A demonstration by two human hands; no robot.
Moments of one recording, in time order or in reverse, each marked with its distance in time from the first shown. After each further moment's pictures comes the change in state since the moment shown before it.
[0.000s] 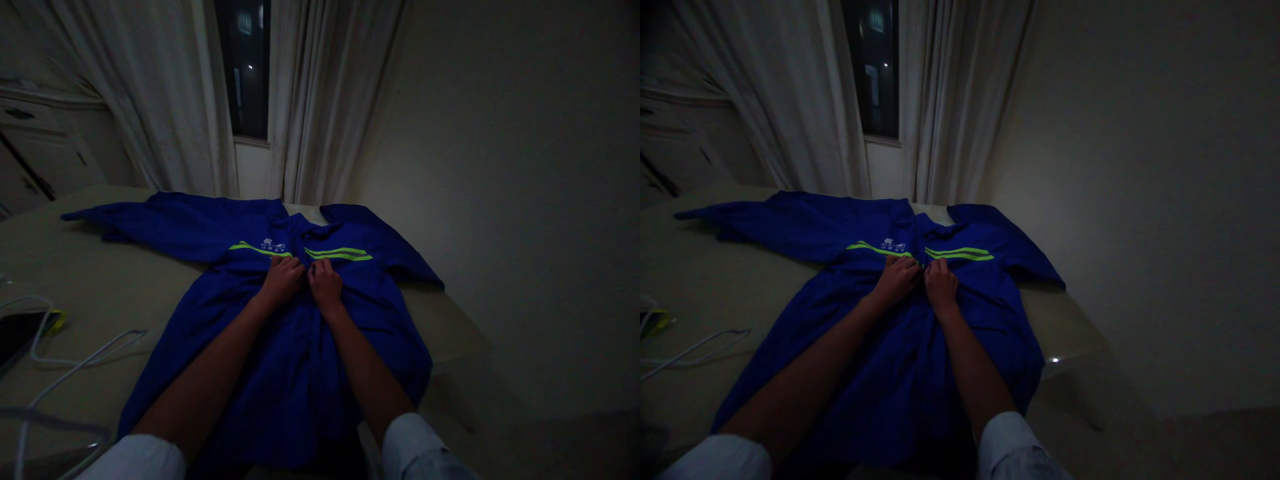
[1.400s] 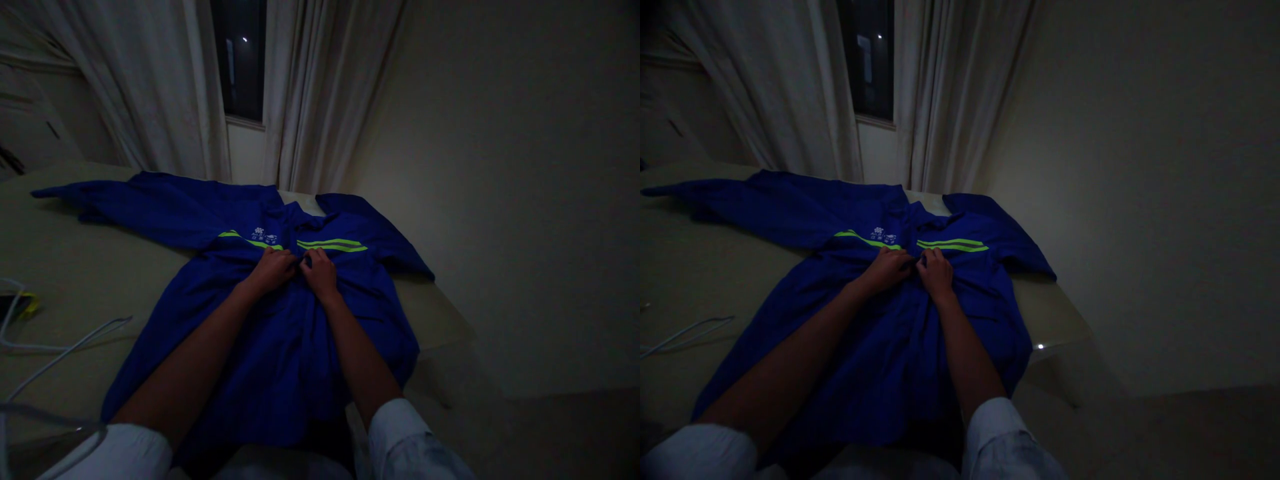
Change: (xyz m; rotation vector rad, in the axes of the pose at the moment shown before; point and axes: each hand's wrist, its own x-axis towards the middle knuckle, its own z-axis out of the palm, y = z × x) left_hand -0.001 -0.014 0.008 -0.166 -0.183 -0.044; right_hand 0.004 0.018 0.014 0.159 0.028 -0.109
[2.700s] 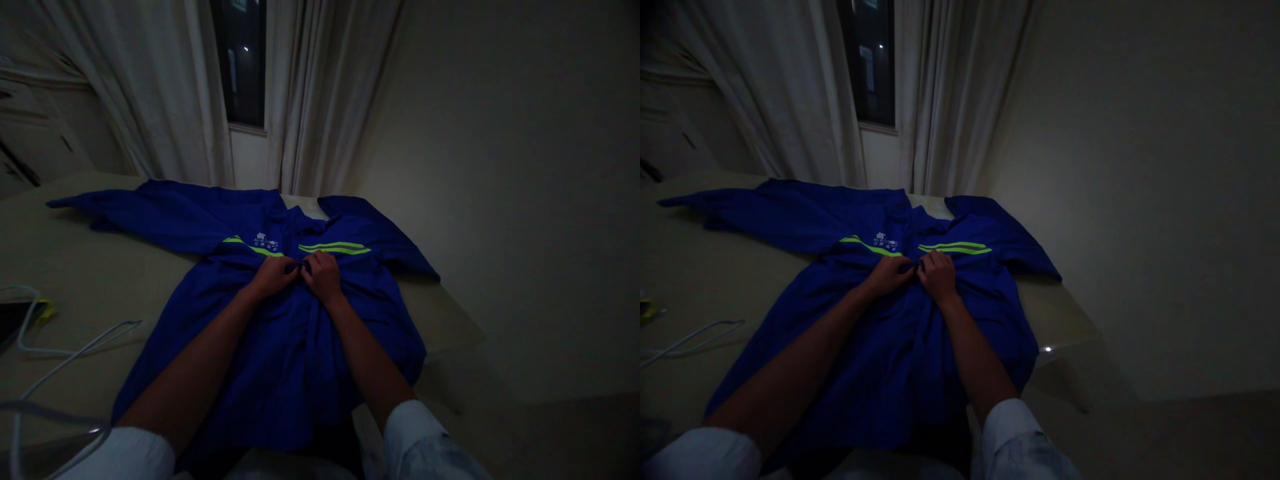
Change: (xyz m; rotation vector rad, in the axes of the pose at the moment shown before) left_hand -0.004 -0.006 0.003 -0.230 0.037 -0.109; right_hand -0.002 0.004 -0.007 -0.065 0.042 -0.260
